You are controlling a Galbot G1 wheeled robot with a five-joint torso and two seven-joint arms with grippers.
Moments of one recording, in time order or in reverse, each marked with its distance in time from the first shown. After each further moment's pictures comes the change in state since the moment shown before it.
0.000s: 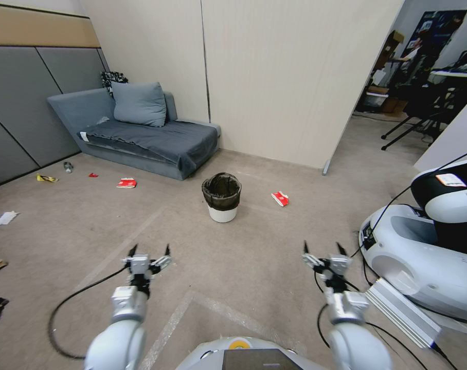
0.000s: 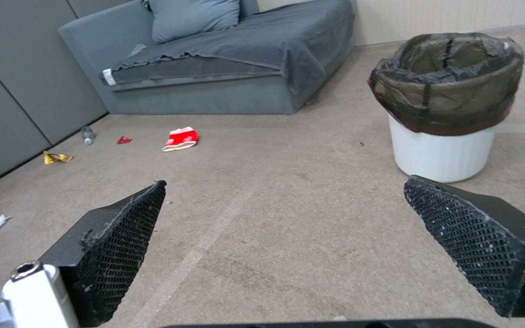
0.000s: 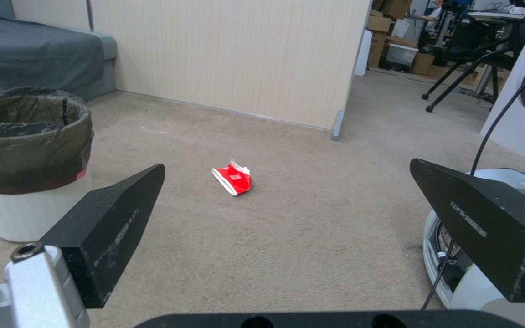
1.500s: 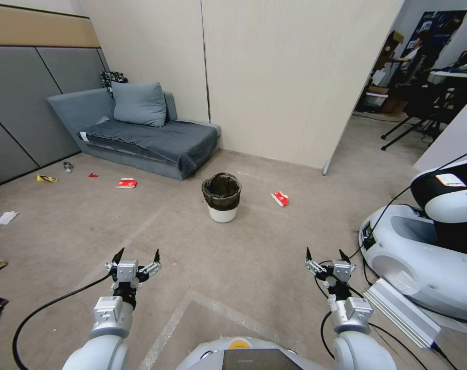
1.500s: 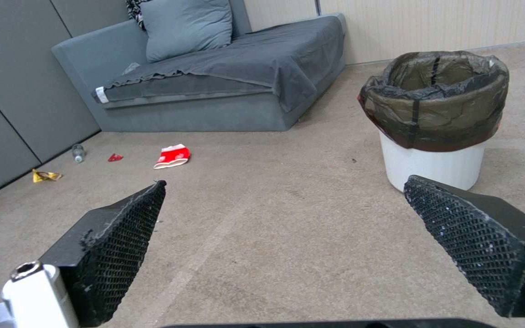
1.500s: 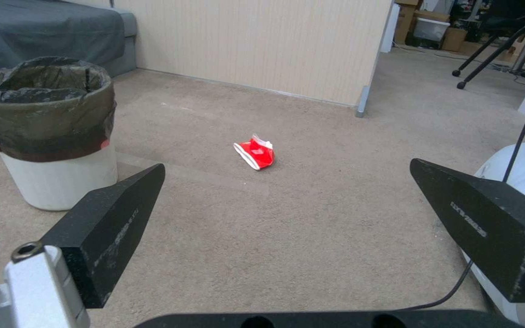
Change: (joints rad) left arm -0.041 -0.010 0.024 0.054 0.022 -0.072 0.020; right arm 0.018 -0.002 -0.012 -0.083 0.016 0.017 -0.051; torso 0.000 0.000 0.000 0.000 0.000
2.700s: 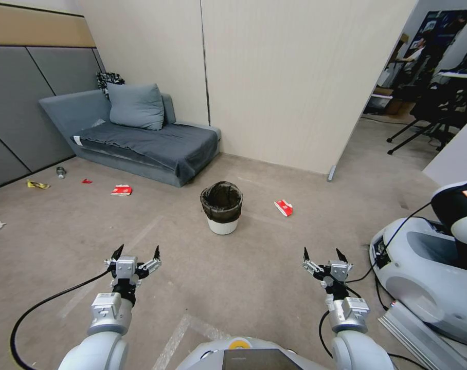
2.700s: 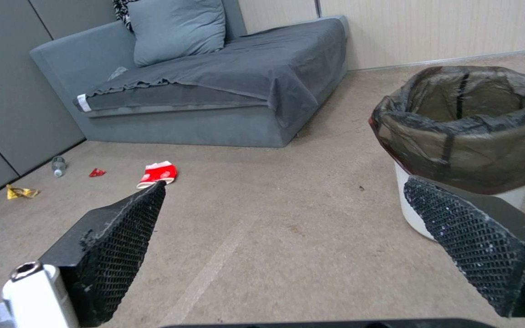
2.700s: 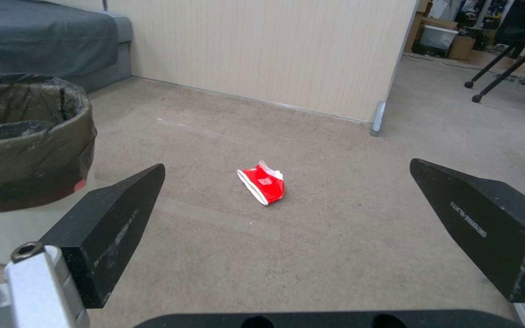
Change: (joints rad) left arm -0.003 -0.003 -0.014 0.002 -0.003 0.002 0.015; right arm 0.011 0.000 -0.002 -0.007 -0.016 0.006 -0.002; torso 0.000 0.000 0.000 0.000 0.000
